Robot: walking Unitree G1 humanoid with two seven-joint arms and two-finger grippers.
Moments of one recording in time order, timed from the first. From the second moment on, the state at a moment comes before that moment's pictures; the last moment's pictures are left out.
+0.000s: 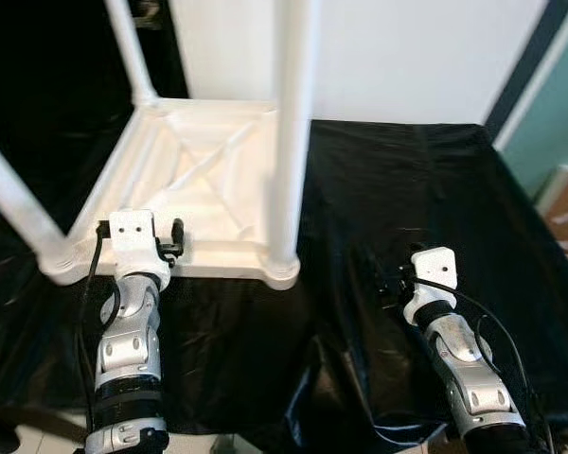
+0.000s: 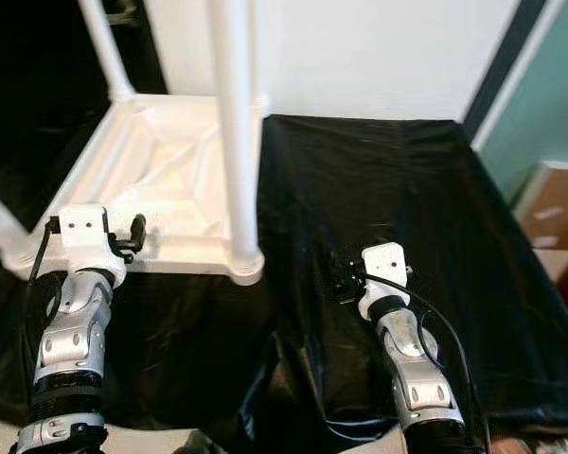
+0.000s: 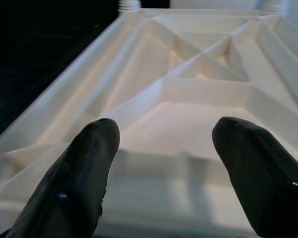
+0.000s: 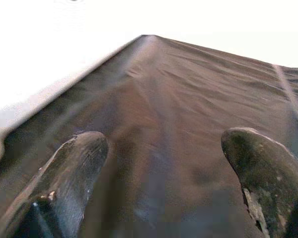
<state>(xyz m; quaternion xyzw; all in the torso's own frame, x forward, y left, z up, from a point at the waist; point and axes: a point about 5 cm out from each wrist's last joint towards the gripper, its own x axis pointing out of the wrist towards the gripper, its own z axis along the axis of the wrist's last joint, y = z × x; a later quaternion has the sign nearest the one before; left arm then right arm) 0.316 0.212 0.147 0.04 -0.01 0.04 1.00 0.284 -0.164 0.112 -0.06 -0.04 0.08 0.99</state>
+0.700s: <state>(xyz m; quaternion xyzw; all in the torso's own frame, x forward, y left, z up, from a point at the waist) 0.317 0.205 0.145 0.01 0.00 0.04 1.00 0.284 -0.168 0.111 -0.05 -0.04 0.04 1.00</state>
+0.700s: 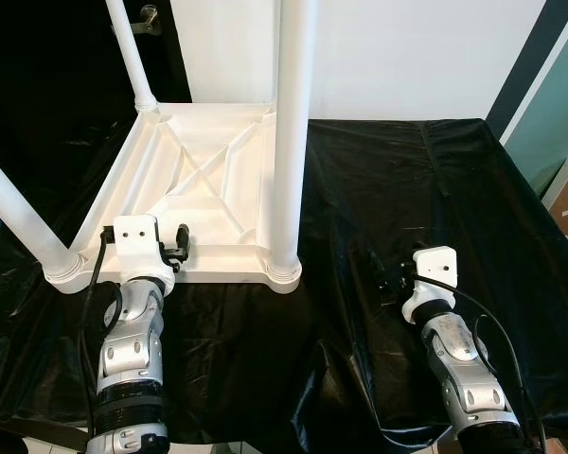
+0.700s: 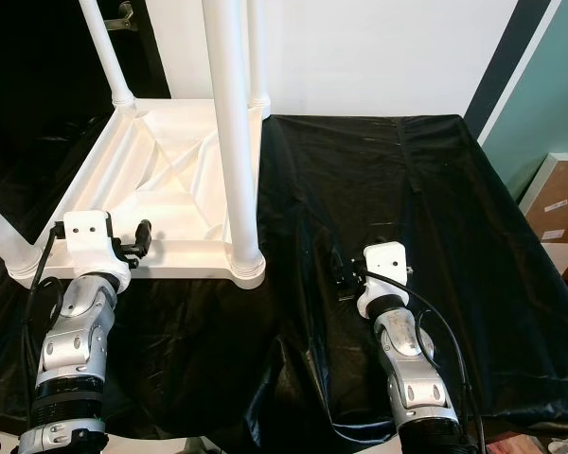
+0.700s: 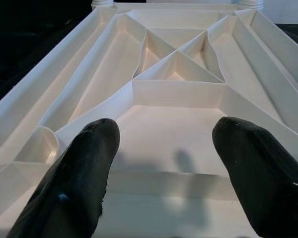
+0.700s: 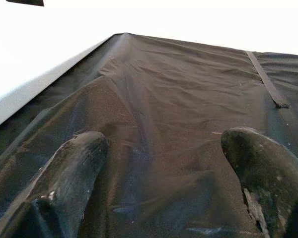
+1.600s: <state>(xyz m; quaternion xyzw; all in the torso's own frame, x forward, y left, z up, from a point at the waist) 0.309 0.180 0.145 0.05 0.01 -0.08 1.00 0.269 -0.188 0.087 -0.07 0.02 -0.10 0.99</state>
